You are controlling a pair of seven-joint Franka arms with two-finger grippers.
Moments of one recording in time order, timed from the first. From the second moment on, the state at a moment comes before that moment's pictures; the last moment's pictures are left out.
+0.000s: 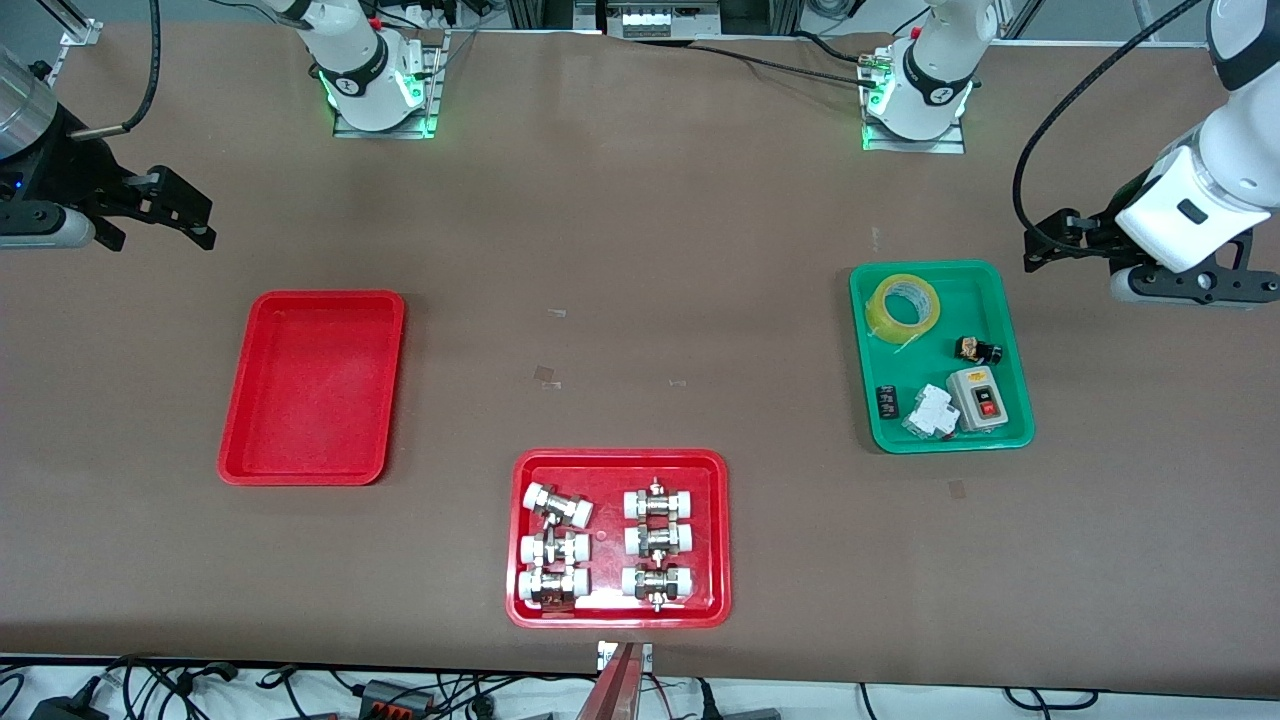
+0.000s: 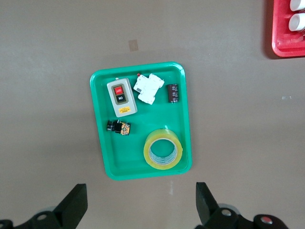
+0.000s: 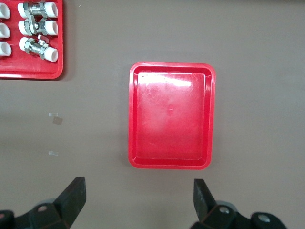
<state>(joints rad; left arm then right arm) 0.36 0.06 -0.46 -1.62 0.01 1.58 -0.06 0.00 -0.03 0.09 -1.61 -0.01 1.64 0.07</state>
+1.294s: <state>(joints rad) 0.39 0.20 -0.48 -2.39 0.01 2.31 -0.02 0.00 -0.01 0.09 -1.60 0.01 1.61 0.10</state>
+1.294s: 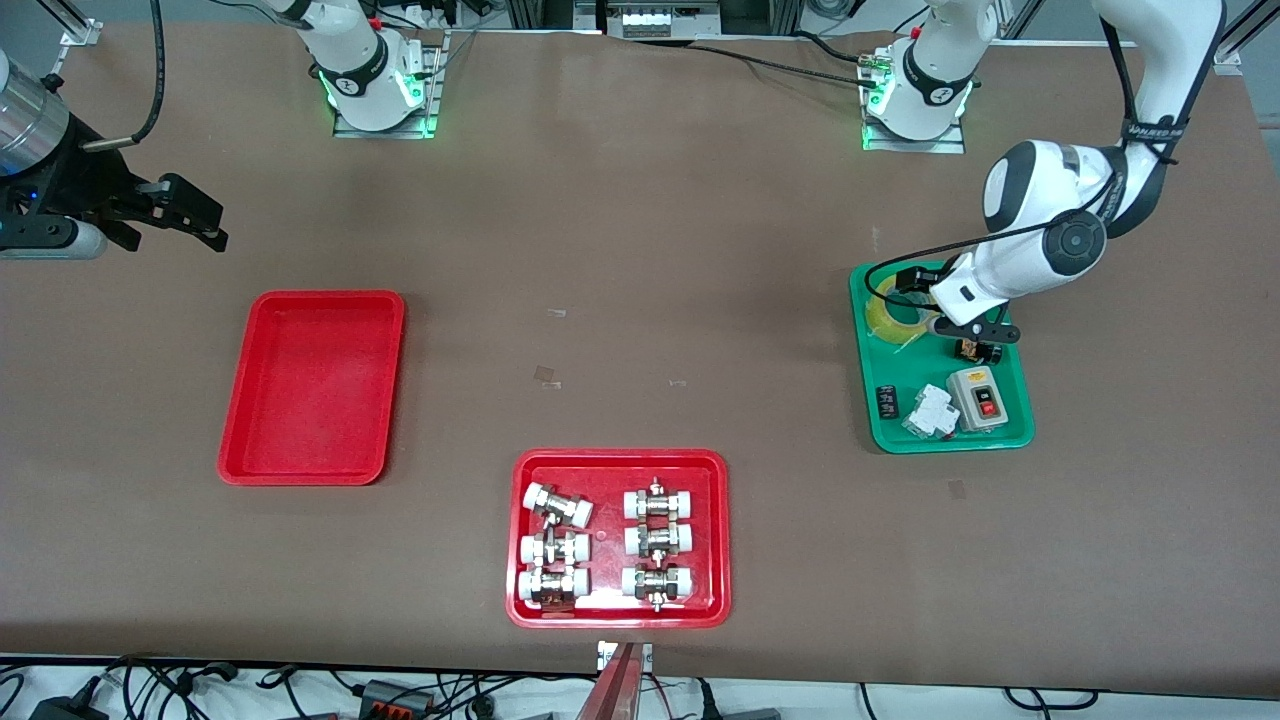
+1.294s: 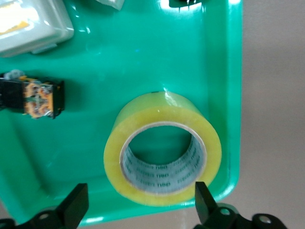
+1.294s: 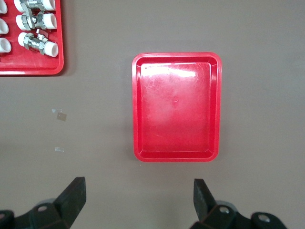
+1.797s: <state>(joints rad) 0.48 0.31 -0.47 -2.42 0.01 2.43 -0.02 0.00 -0.01 0.10 -1.60 0.01 1.61 0.10</state>
